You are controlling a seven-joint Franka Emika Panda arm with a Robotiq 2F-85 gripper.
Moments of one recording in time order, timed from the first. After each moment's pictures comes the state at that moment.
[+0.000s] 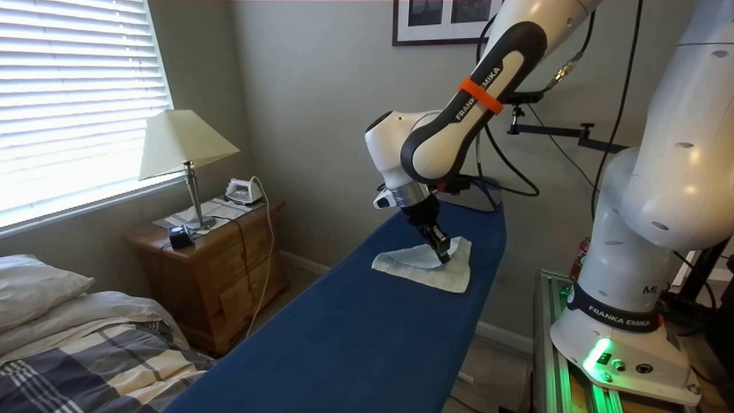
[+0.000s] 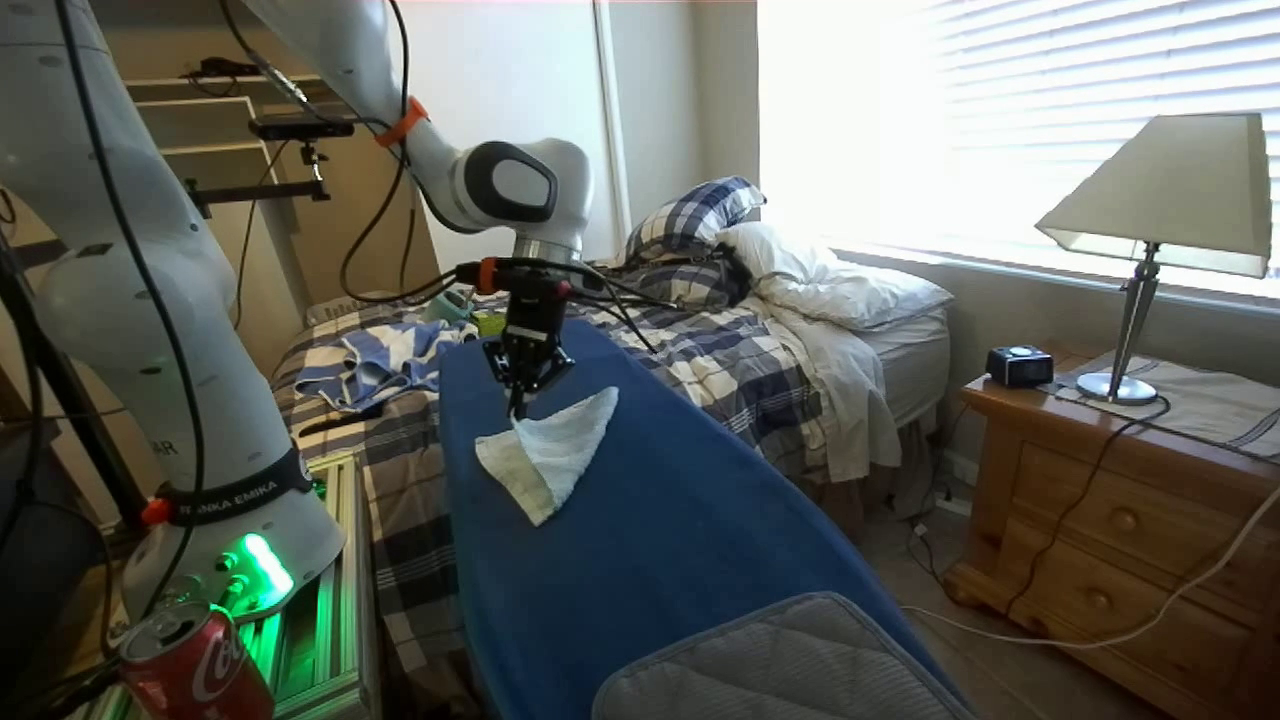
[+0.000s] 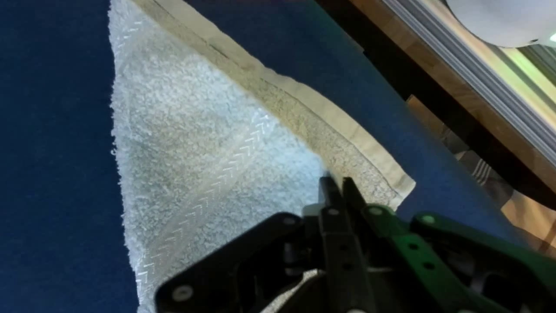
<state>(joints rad) 0.02 -0.09 0.02 -2.61 -0.20 2.08 -0.56</state>
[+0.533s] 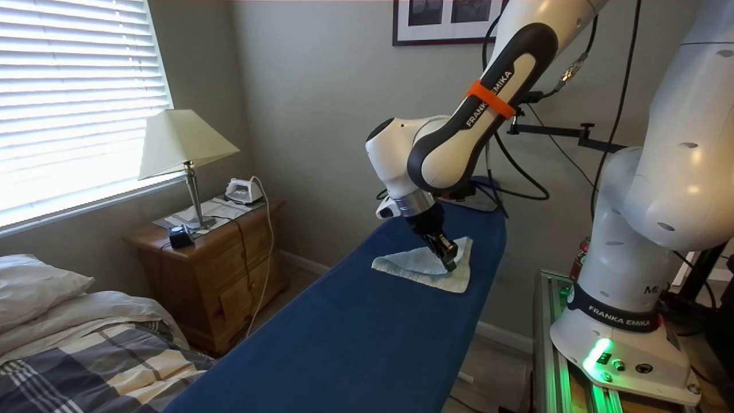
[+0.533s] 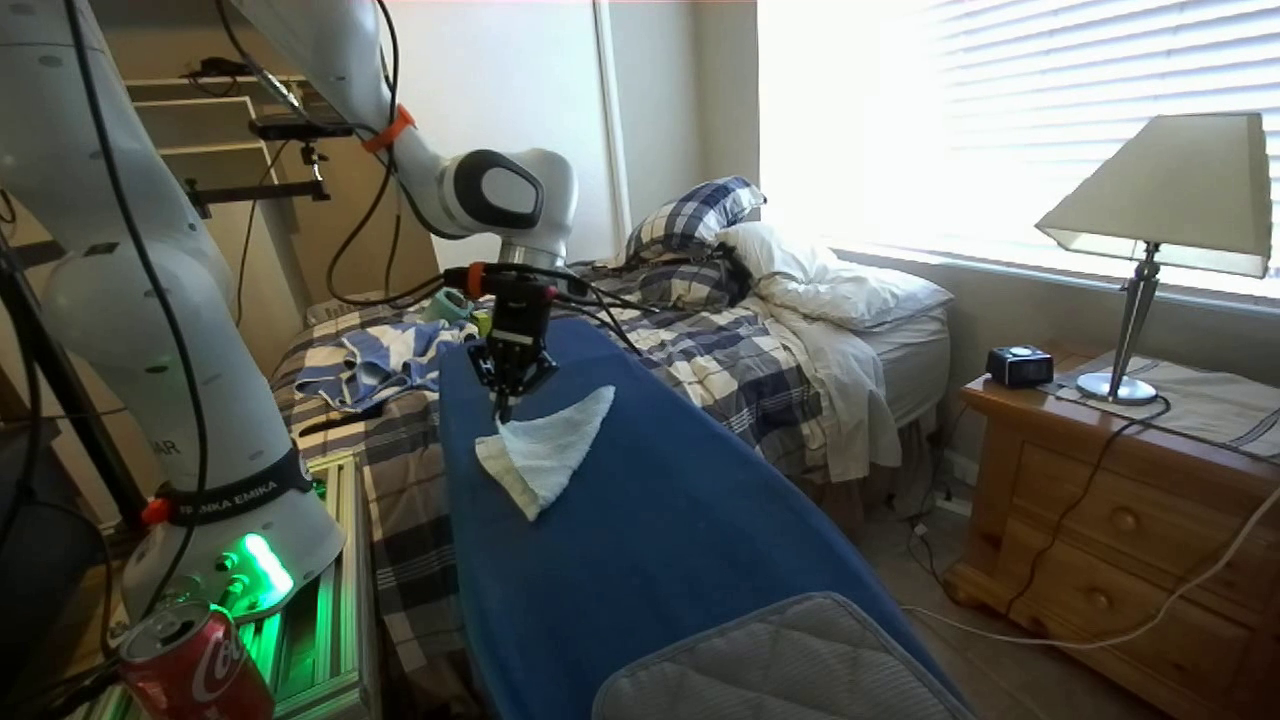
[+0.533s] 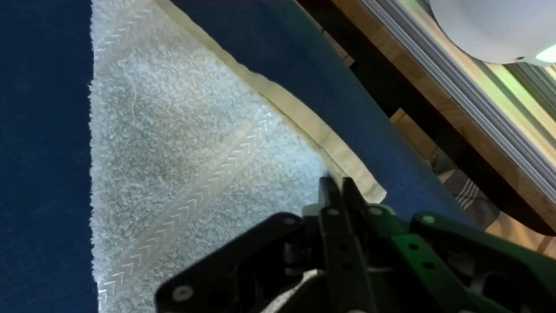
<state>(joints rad) 0.07 -0.10 0.04 -2.65 -0.20 2.08 -0.56</state>
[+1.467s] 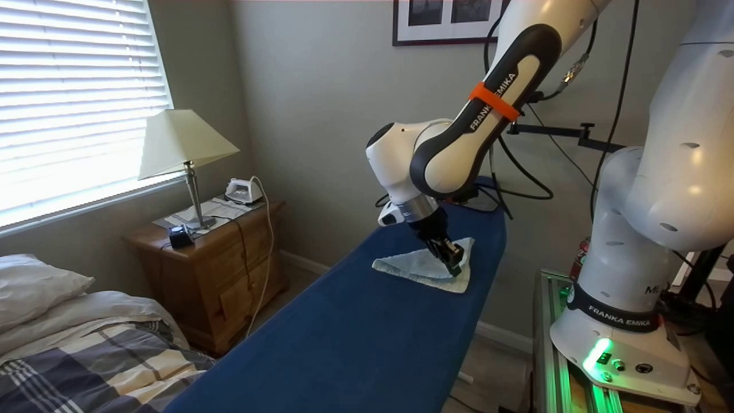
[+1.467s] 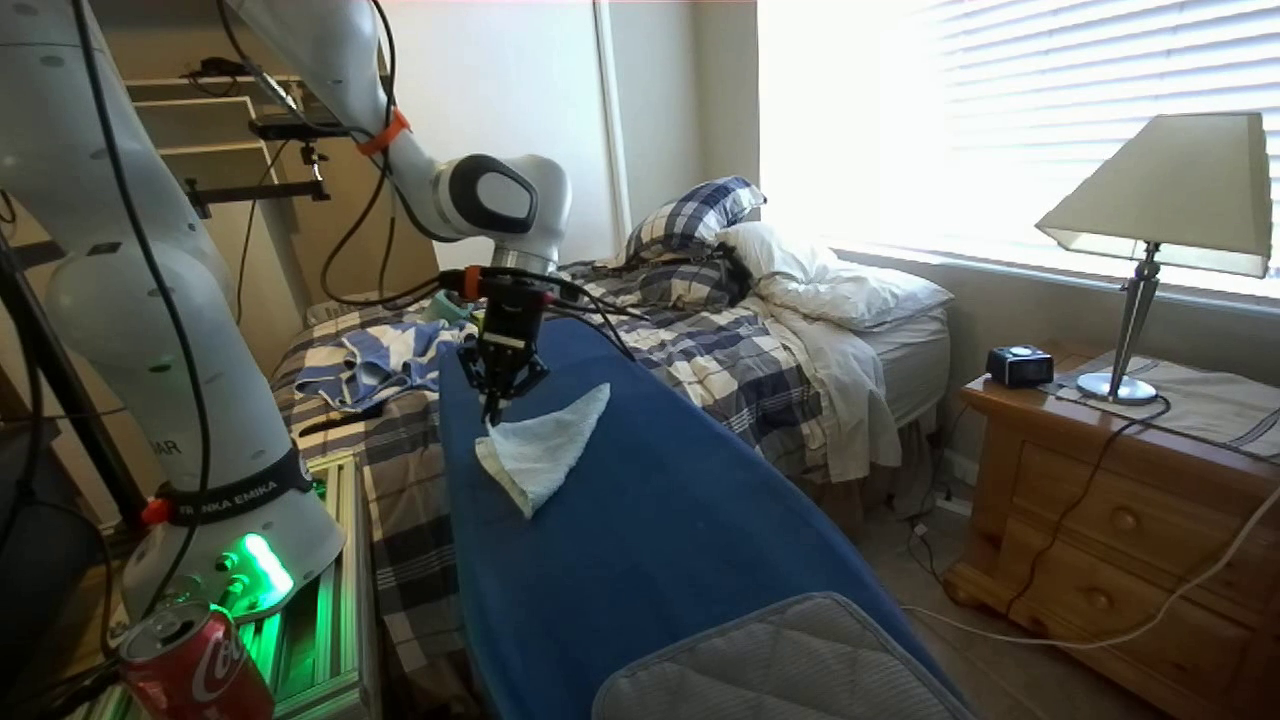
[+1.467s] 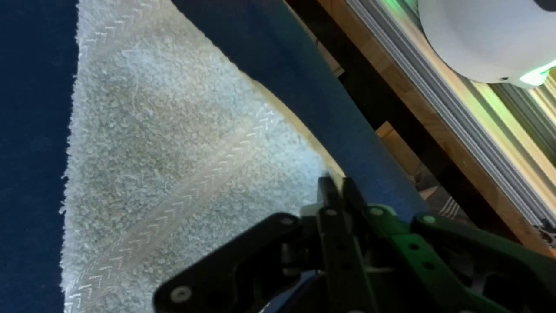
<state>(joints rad) 0.09 -0.10 0.05 -2.66 -0.19 2.07 -0.61</state>
